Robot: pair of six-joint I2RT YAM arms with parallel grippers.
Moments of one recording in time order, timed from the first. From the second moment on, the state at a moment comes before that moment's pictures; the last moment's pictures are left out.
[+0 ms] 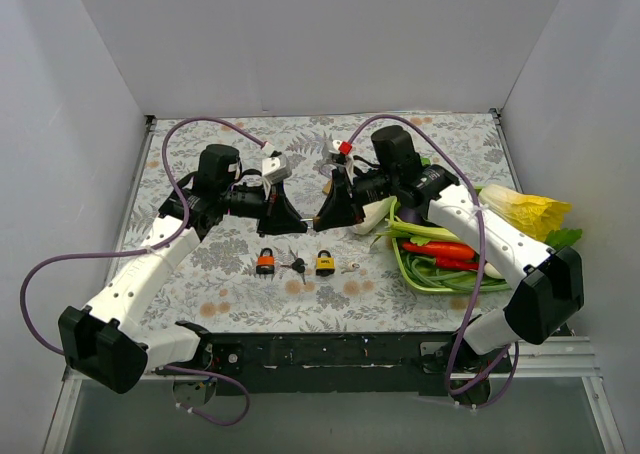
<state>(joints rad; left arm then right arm) -0.42 1.20 1.13 -0.55 1.05 0.22 0.67 1.47 1.32 -0.41 -1.11 -0.17</state>
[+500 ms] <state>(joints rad) -0.42 1.20 1.12 -0.49 1.08 0.12 0.68 1.47 1.31 -0.35 -1.12 -0.06</state>
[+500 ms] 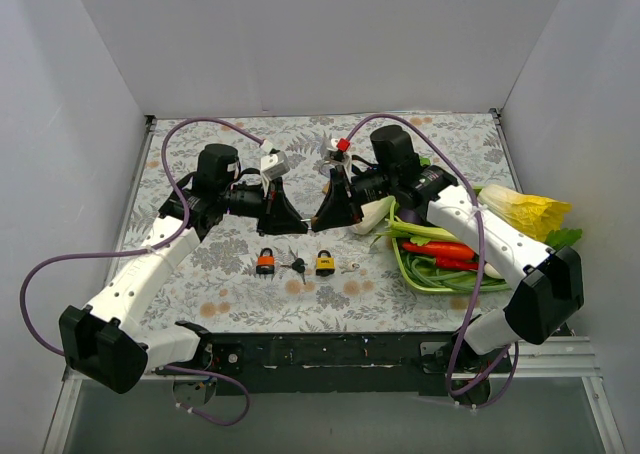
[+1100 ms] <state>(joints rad) -0.42 1.20 1.07 -0.40 1.11 -0.02 0.69 1.47 1.27 -0.24 -1.12 0.08</state>
